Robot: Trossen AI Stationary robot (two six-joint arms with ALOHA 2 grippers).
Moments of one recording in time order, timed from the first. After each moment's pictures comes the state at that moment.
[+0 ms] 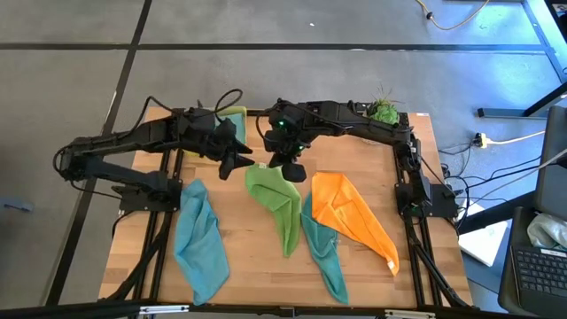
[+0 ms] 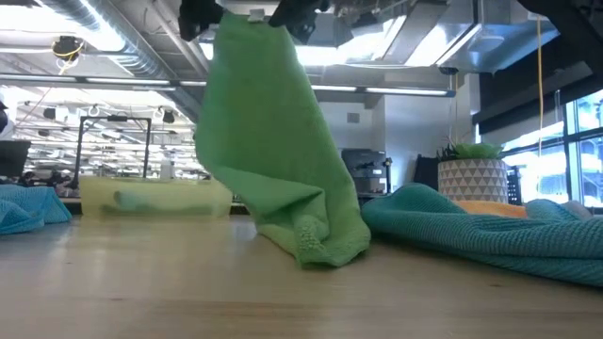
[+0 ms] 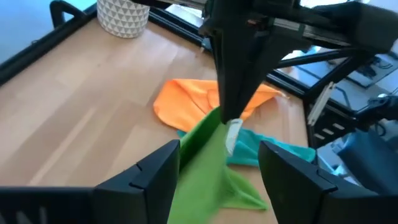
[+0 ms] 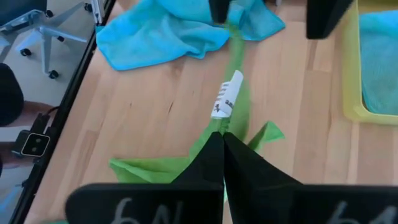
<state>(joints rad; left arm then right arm) 0.22 1.05 1.11 -0.57 0.18 -0.35 -0.15 2.07 2.29 -1.16 -0.37 -0.22</state>
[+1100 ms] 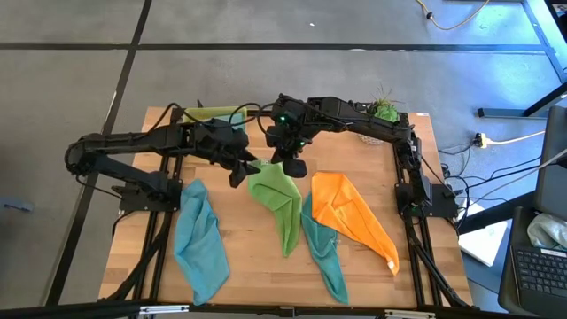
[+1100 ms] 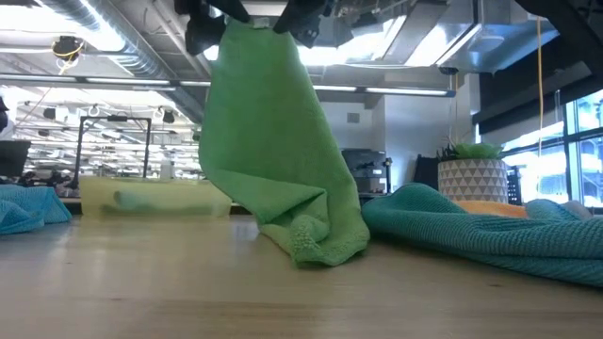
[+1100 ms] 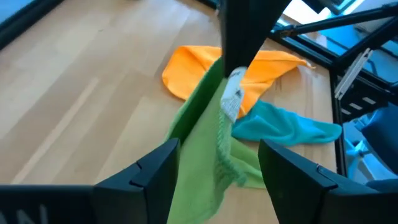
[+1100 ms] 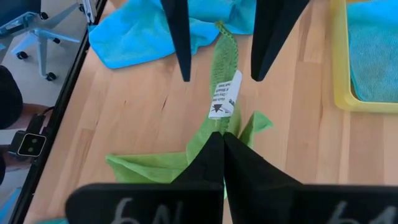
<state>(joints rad) 0.15 1.16 1.11 -0.60 0.10 -0.36 -0.18 2.06 2.29 -1.18 -0.37 -0.21</state>
